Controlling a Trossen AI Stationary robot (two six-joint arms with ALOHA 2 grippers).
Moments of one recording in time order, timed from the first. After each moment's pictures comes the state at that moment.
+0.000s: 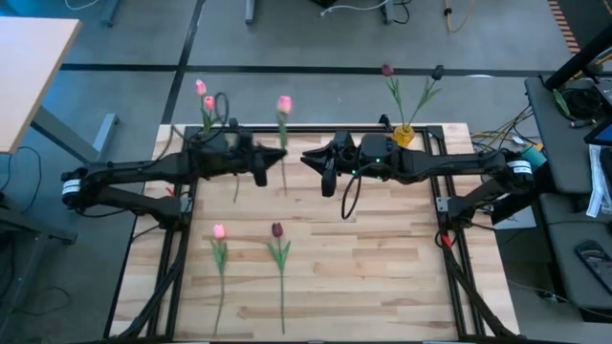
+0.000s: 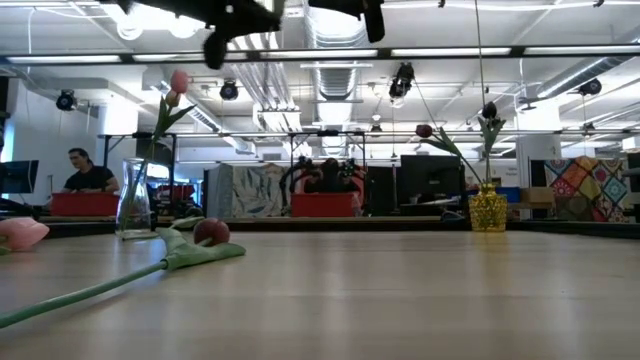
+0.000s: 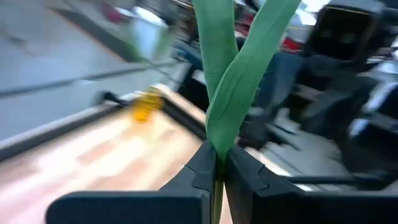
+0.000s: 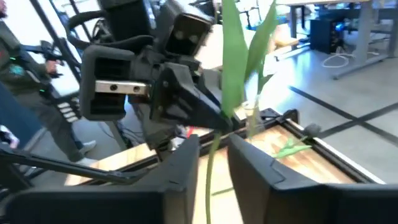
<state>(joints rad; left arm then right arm) 0.21 1.07 0.86 0.09 -0.08 -0.52 -0.10 1.49 1.24 0.13 0.11 0.28</state>
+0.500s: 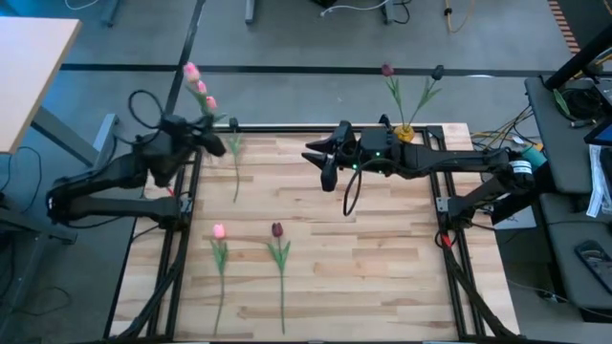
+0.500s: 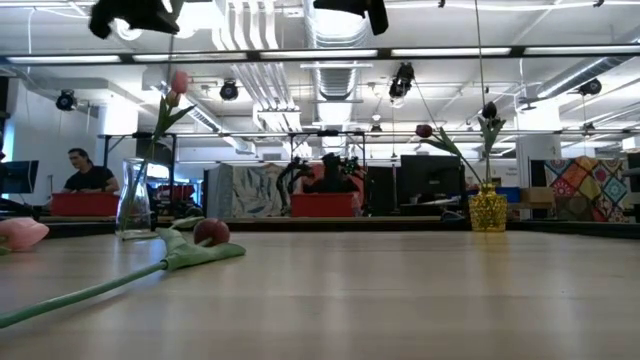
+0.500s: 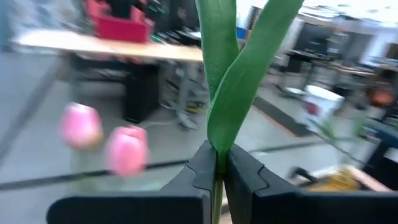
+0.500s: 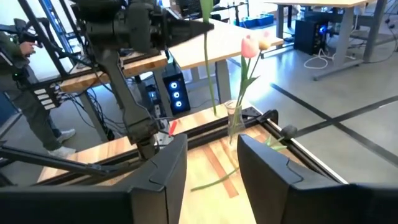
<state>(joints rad) 0.19 0.67 0.87 -0.31 -0.91 -0.30 -0.11 1.49 1.32 0.00 0.14 0.21</state>
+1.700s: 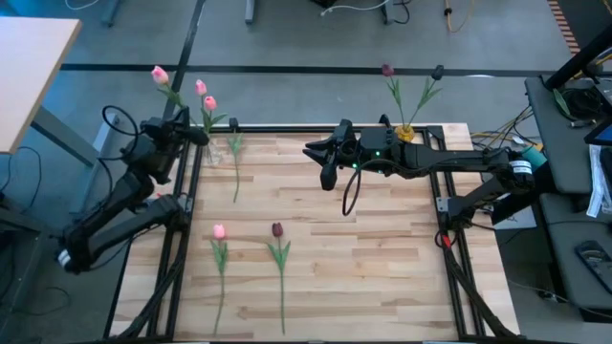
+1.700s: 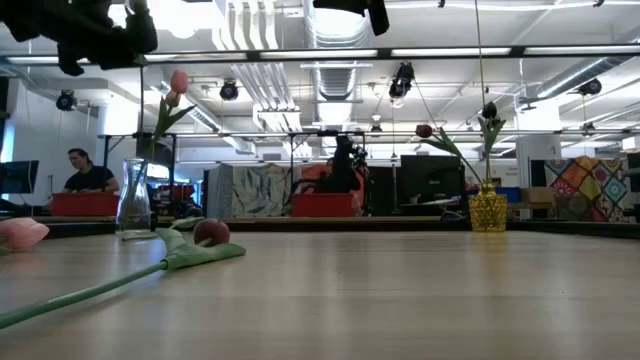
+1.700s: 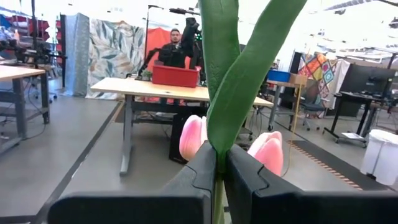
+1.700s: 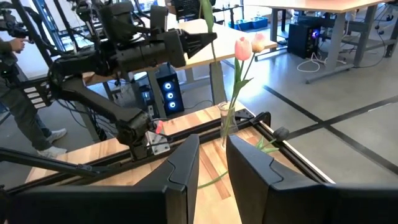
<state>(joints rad) 0.77 0.40 0.49 0.06 -0.55 -0.07 -0.12 1.49 1.32 0.00 0.16 0.18</state>
